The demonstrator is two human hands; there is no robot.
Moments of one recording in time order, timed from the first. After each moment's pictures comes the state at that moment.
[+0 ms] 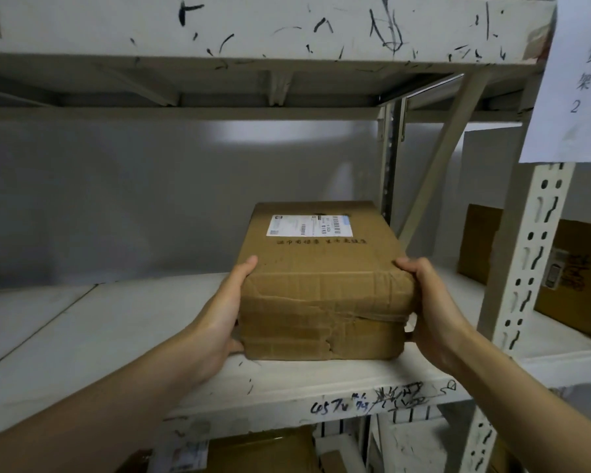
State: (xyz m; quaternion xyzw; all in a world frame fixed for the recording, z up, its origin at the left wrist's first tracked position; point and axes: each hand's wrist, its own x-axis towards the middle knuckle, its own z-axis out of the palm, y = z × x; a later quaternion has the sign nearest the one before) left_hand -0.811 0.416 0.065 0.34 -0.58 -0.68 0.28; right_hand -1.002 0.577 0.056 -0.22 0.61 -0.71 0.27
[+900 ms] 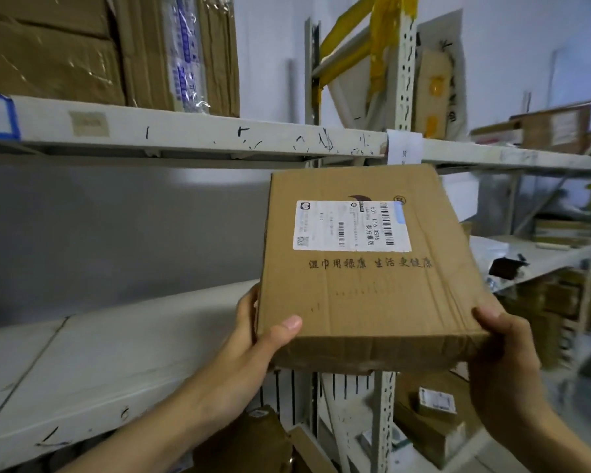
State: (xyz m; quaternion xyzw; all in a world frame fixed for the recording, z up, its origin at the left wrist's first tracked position) left_hand -0.605 0.527 0.083 0.03 -0.79 -0.58 0.18; right_hand -0.742 0.756 0.061 -0.24 0.52 -0.82 -0.05
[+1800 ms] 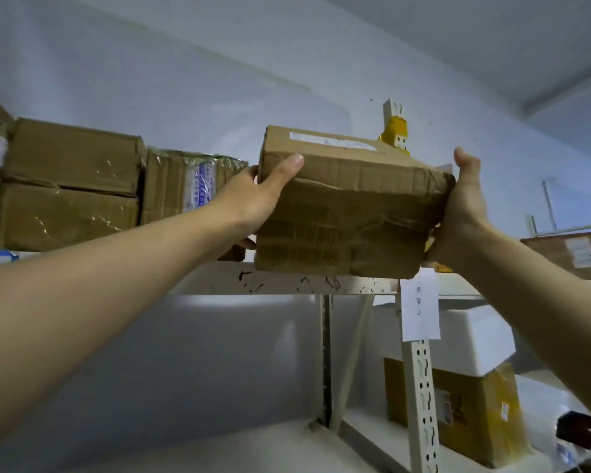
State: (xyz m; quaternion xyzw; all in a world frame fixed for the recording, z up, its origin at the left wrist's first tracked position) left_hand -0.675 0.519 0.372 0.04 -0.81 -0.36 0.45; right_hand -0.830 0.702 0.373 -0.25 0.47 -0.84 -0.07
